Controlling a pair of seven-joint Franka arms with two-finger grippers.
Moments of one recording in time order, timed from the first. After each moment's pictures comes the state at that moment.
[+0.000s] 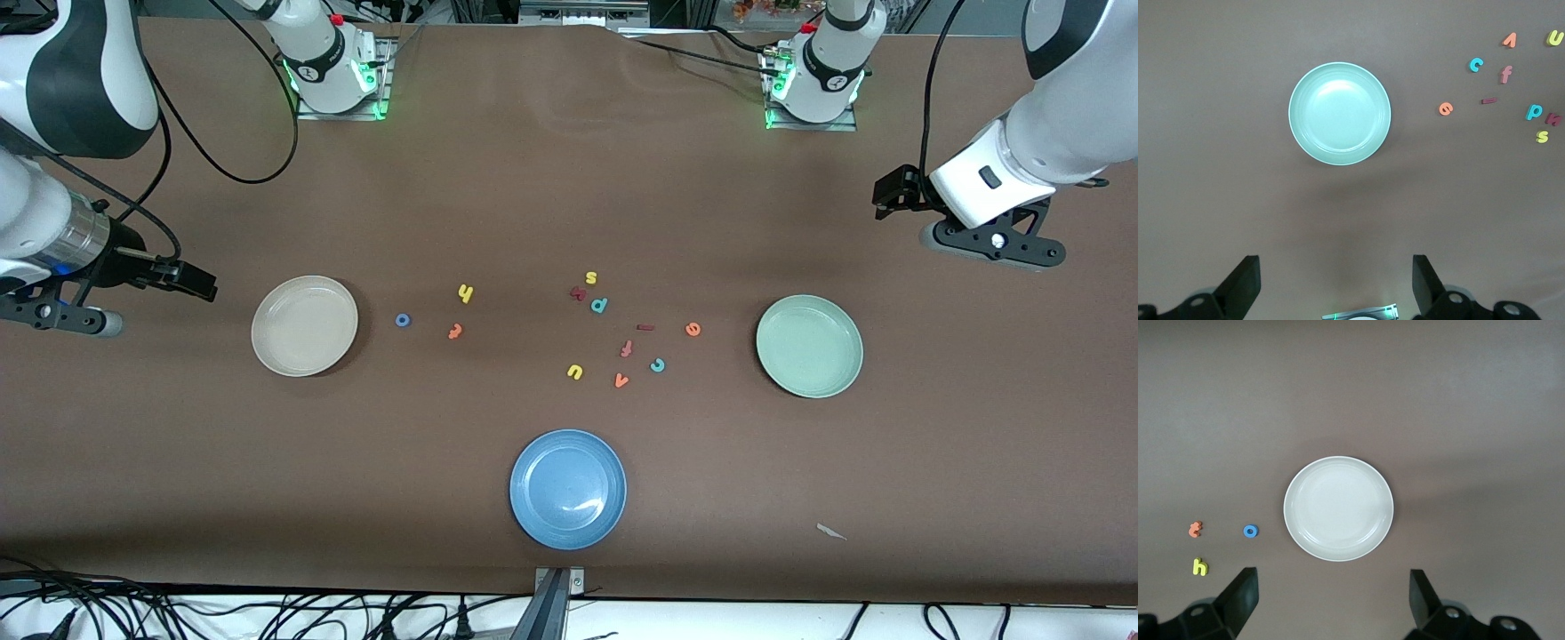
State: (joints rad) left arm -0.01 0.06 -0.15 -1.60 0.01 1.49 0.05; right arm 0.13 0.19 -0.09 -1.61 -0.02 1.75 0.22
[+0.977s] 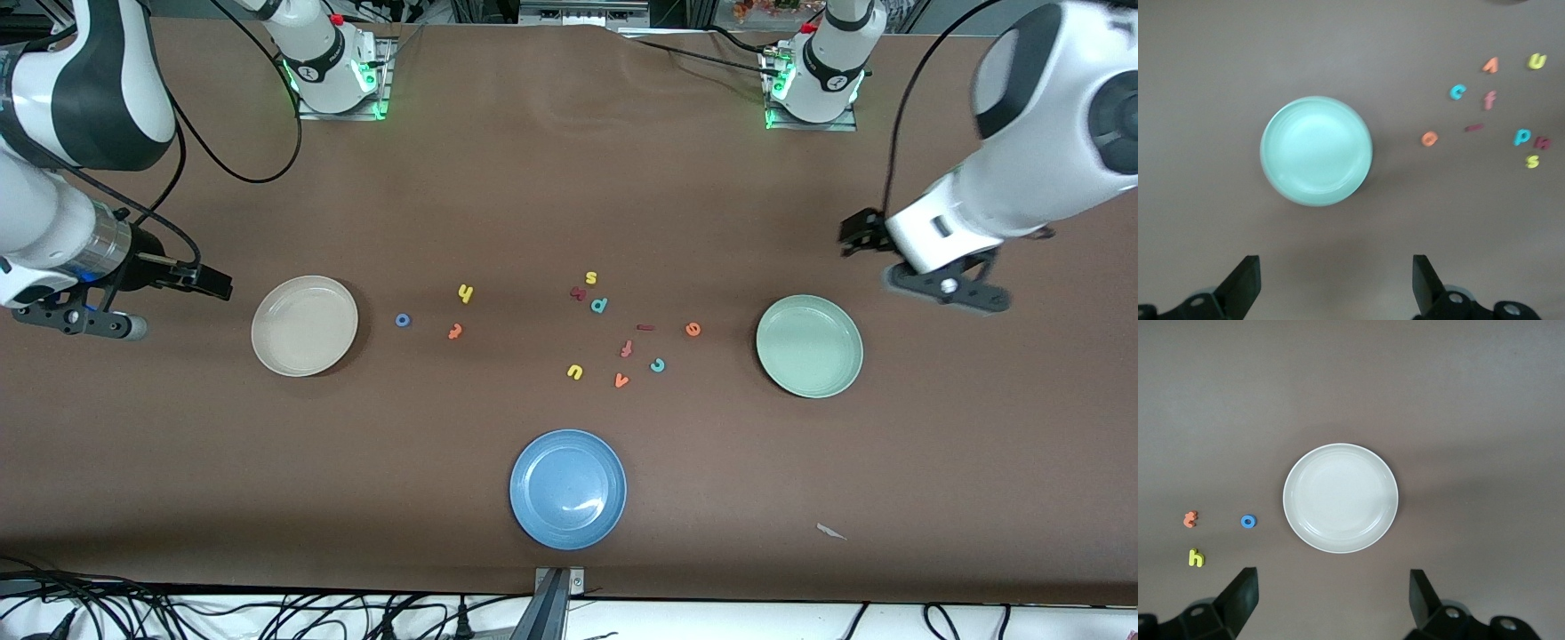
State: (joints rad) left arm 0.00 0.17 -0.24 -1.61 0.00 1.67 0.05; right arm 0.14 0.21 -0.09 -1.64 -0.01 1.74 0.22
